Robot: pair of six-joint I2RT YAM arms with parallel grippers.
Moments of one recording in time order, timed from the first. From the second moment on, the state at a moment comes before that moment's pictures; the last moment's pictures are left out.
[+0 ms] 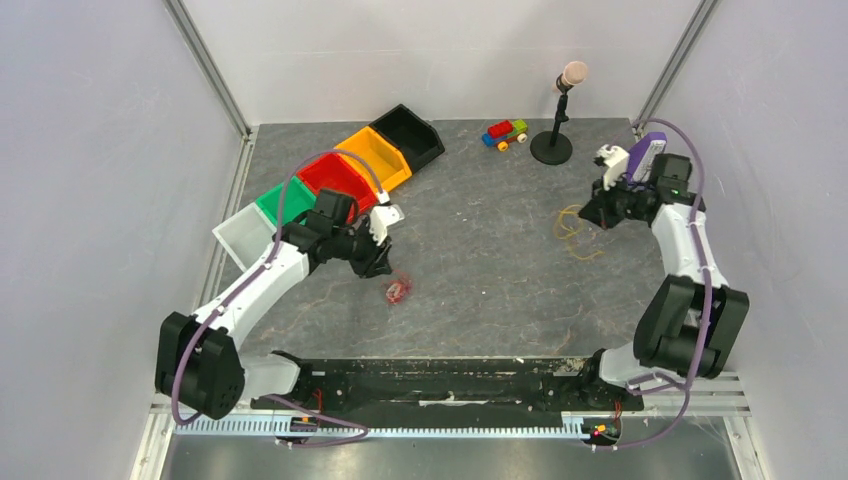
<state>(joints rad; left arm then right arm) -0.34 1.26 0.88 -0.61 0.55 0.51 -0.36 1.49 1.13 -0.62 -0.75 -0.68</state>
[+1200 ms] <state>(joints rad) -0.83 1.92 1.33 -0.10 0.47 0.25 -0.04 1.61 0.86 -0.44 -0.64 -0.49</state>
